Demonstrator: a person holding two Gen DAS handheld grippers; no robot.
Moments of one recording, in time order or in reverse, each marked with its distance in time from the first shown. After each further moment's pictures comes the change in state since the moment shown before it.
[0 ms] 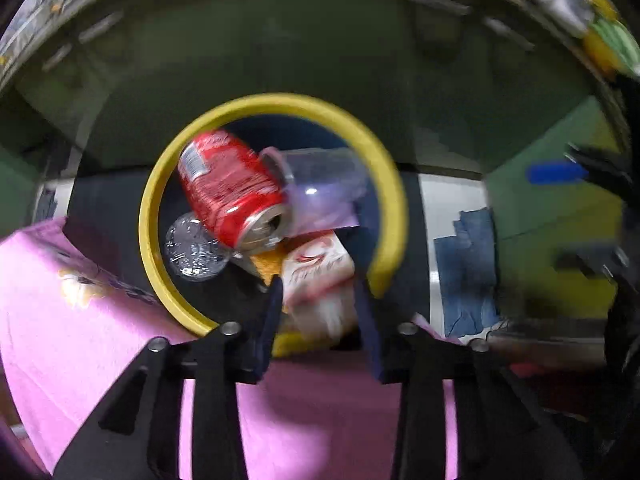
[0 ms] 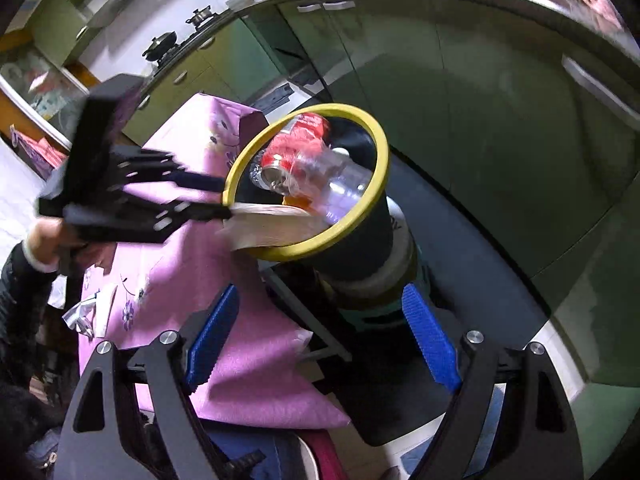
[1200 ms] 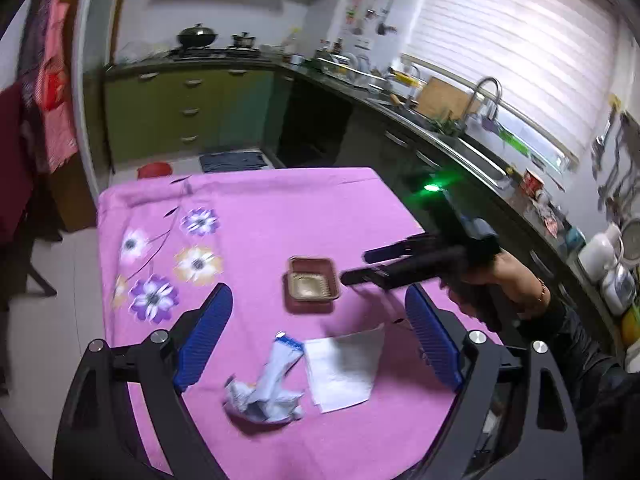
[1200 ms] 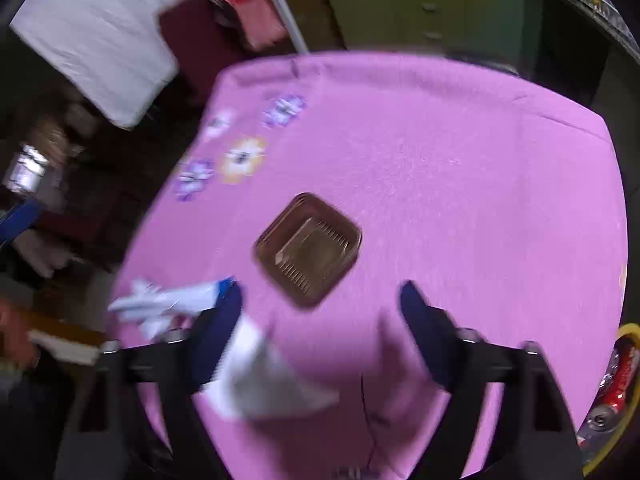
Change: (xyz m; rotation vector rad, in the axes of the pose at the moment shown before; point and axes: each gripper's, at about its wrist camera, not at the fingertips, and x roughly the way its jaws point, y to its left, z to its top) left arm -0.274 0.047 -0.485 -0.914 -0.726 0.316; right arm 0.226 0.460 0.034 -0.746 0.362 0.174
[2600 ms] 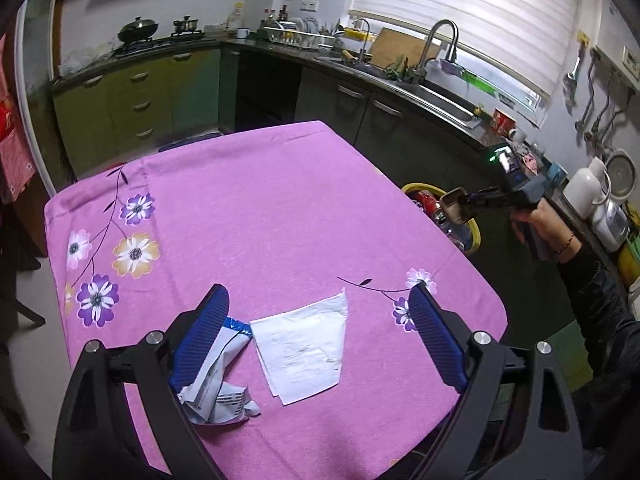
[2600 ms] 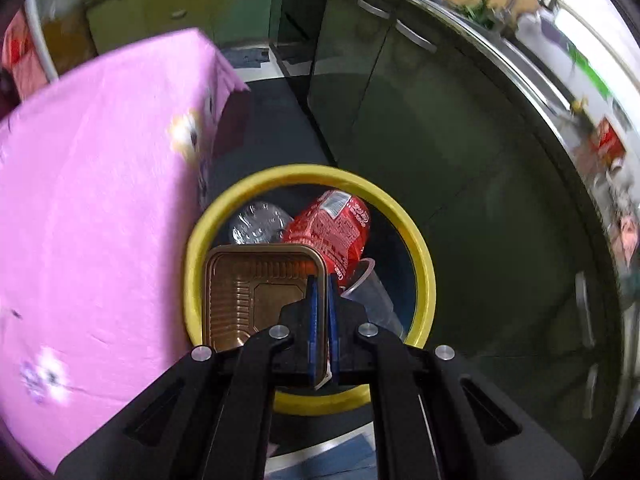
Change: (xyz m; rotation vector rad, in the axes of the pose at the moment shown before) left arm 0.053 -0.060 -0.021 0.196 0.124 -0.084; right arm -0.119 -0.242 -0.183 0.393 -0.057 -0.660
